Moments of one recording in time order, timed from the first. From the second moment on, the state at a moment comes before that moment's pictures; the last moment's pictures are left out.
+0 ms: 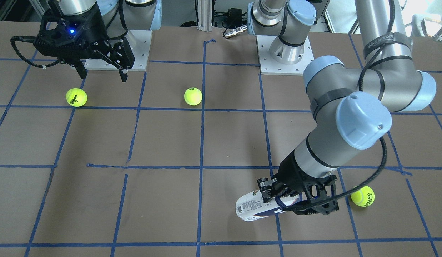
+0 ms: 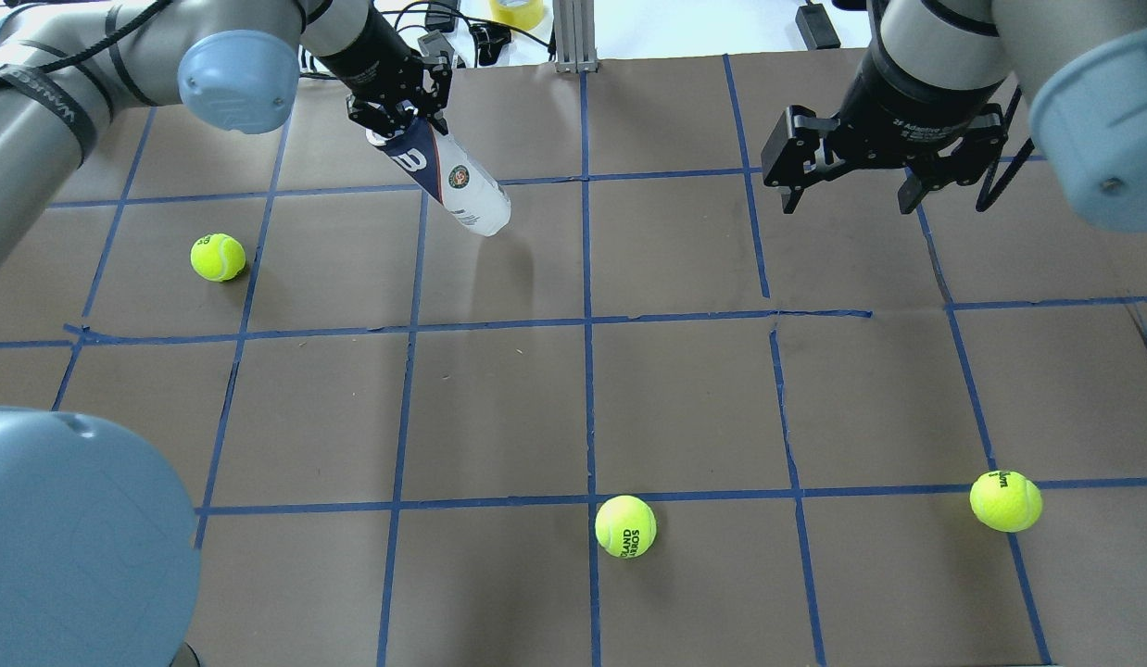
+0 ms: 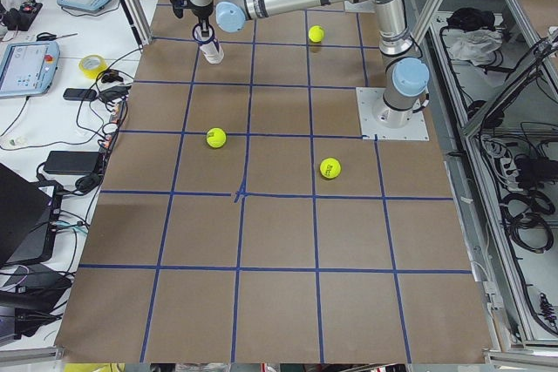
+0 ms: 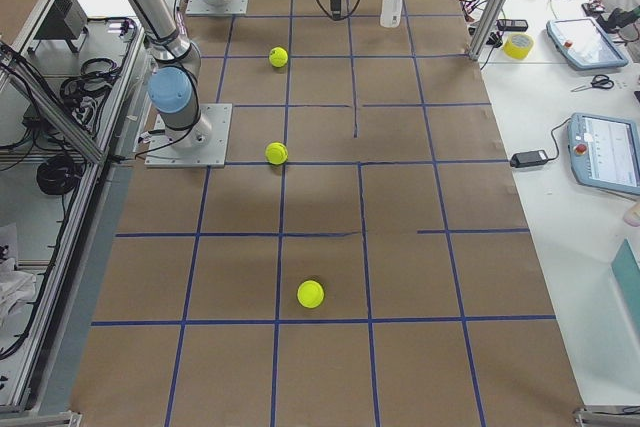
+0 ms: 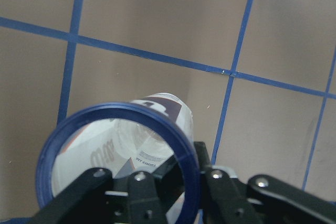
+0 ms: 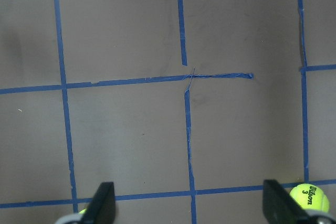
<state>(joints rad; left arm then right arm) -1.61 -2.05 -1.32 -1.19 1.36 -0.20 1.63 -1.65 1.60 -1.61 -1.59 0.12</state>
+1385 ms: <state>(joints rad) -1.75 -2.06 -1.33 -1.20 1.59 -0.11 1.63 -1.65 1.60 -1.61 -1.59 0.12</state>
